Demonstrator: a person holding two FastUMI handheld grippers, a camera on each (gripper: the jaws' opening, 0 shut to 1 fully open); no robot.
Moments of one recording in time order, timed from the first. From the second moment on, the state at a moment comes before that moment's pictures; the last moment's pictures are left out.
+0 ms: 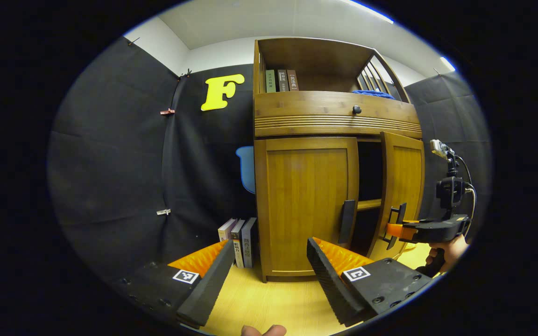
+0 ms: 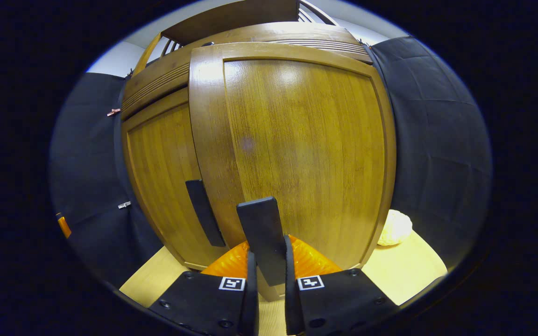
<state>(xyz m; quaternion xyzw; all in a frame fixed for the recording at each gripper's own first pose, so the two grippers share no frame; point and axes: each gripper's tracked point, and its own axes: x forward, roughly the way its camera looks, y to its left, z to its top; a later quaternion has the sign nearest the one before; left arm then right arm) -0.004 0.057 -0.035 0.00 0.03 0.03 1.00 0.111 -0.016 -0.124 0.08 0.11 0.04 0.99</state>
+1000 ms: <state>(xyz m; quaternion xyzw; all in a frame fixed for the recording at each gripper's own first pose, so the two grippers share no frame) -0.019 -0.001 -0.024 0.00 0.02 0.00 1.00 0.011 -0.120 -0.123 0.12 0.13 -0.03 0.98</state>
